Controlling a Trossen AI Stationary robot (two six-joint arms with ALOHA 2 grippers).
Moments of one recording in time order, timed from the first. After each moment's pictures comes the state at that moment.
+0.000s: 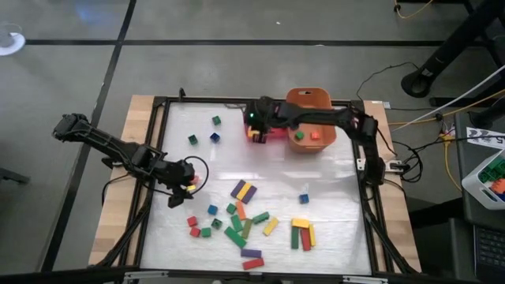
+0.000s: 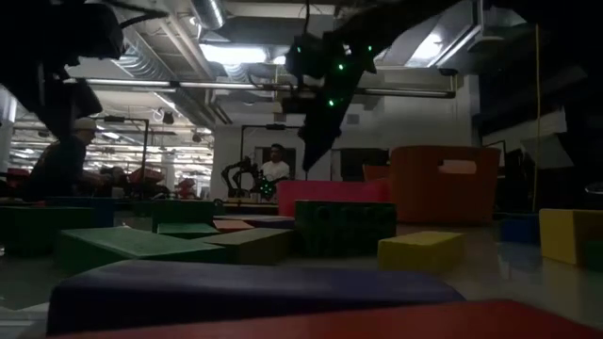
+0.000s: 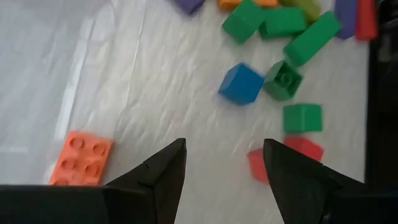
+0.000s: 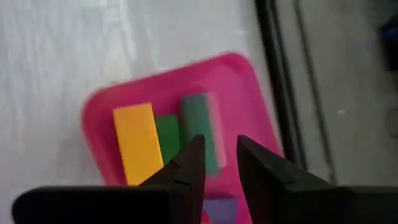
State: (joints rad) left arm -0.36 0.87 0.57 -0.68 0.01 -0.61; right arm -0.32 2.05 1.67 -0.63 0.28 -0.29
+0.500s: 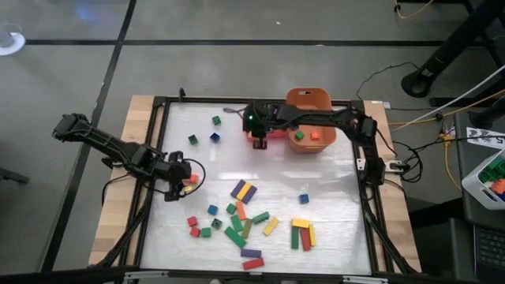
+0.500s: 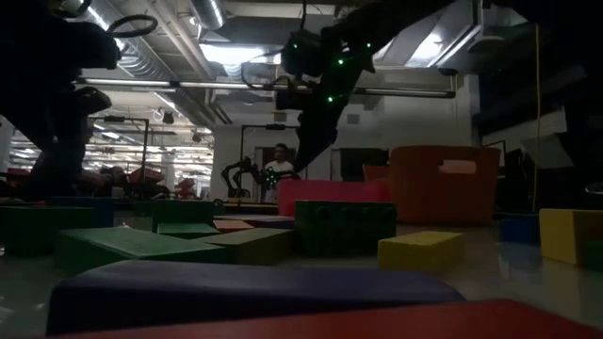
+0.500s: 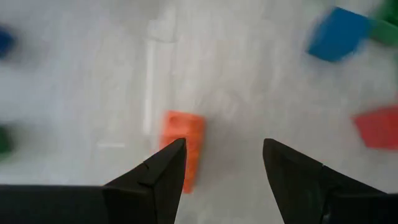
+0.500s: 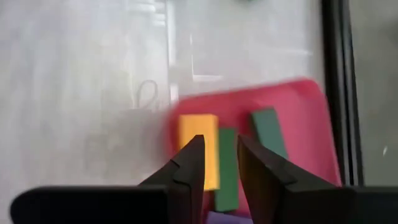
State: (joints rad) left arm -0.35 0.87 0.57 -0.86 -0.20 -0.38; right arm -0.28 2.06 1.67 -0.63 0.14 -0.39
